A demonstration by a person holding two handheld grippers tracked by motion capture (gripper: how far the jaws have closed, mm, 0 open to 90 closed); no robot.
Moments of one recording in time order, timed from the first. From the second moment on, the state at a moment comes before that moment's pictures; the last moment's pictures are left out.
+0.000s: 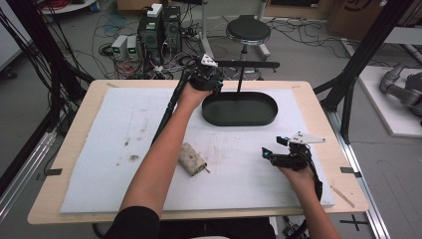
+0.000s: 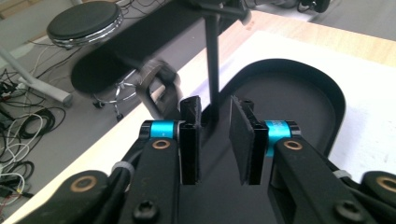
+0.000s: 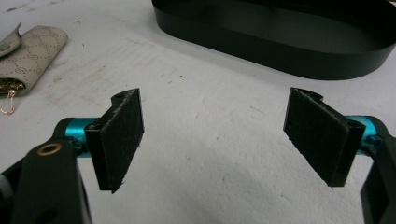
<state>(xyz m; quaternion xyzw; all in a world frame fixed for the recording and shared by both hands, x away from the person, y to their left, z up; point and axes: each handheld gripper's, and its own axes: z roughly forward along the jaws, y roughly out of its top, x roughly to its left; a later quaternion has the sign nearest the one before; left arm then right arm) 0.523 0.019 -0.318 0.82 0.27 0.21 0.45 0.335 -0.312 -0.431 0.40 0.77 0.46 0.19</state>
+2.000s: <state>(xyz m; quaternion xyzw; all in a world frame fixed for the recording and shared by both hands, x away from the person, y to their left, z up) 0.344 0.223 -0.406 0.78 0.29 0.15 0.53 0.340 -0.307 -0.432 0.41 0.77 0.45 0.19</state>
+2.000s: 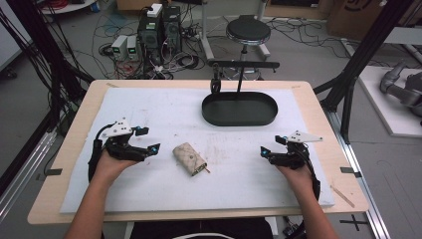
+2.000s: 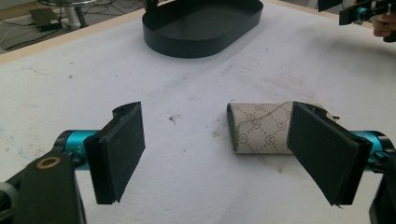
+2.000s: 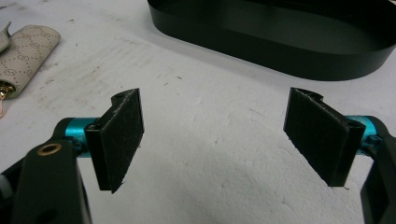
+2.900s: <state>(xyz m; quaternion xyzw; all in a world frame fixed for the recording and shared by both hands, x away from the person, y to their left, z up) 0.336 0.250 -0.413 0.77 0.32 0.16 0.53 0.339 -0.270 -0.427 0.38 0.79 0.45 0.19</state>
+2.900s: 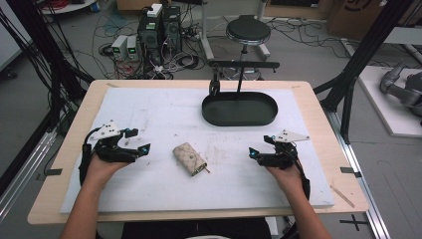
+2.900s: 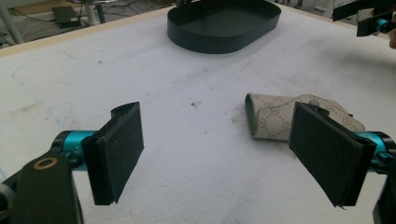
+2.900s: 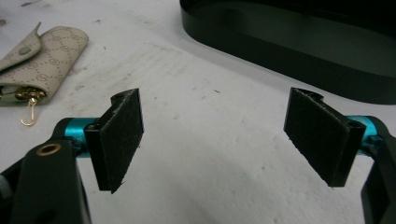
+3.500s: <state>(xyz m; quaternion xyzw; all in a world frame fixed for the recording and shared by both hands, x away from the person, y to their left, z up) 0.322 0.270 -0.418 0.77 0.34 0.19 0.51 0.344 -0.192 -0.427 0.34 0.81 0.46 0.14</state>
